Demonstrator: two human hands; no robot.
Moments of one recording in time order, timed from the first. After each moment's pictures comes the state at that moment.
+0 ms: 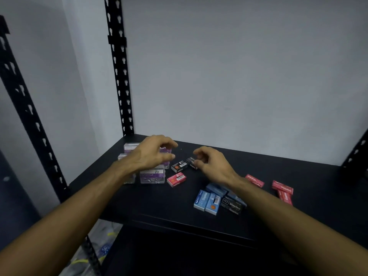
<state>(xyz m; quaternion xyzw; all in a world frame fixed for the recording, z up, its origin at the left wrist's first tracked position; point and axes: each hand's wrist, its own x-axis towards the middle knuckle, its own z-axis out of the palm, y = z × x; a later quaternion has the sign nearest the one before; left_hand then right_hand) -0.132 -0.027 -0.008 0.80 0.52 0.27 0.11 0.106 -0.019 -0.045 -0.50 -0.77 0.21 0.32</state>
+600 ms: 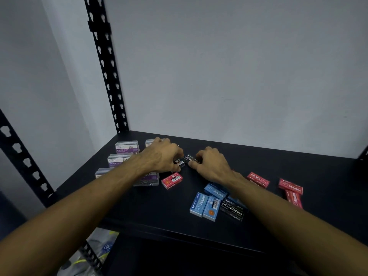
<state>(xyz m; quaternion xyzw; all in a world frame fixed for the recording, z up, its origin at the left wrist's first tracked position) -0.089 0.020 -0.029 0.85 0.52 -0.02 -0.05 0.102 0.021 -0.066 -0.59 -0.79 0.08 0.16</state>
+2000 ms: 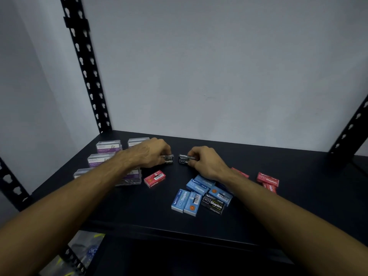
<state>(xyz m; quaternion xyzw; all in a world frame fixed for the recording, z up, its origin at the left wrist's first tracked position) -0.073 0.030 -0.026 0.85 0.52 0.01 0.05 0.146 0.010 -0.057 -0.56 -0.78 0.18 0.22</state>
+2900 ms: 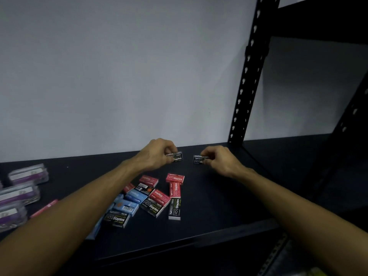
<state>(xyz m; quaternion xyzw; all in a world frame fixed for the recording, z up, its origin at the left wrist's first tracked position) 0.185 0.024 -0.014 0.87 0.39 0.19 0.22 0.424 -0.062 -0.035 -0.69 -0.65 0.14 0.28</state>
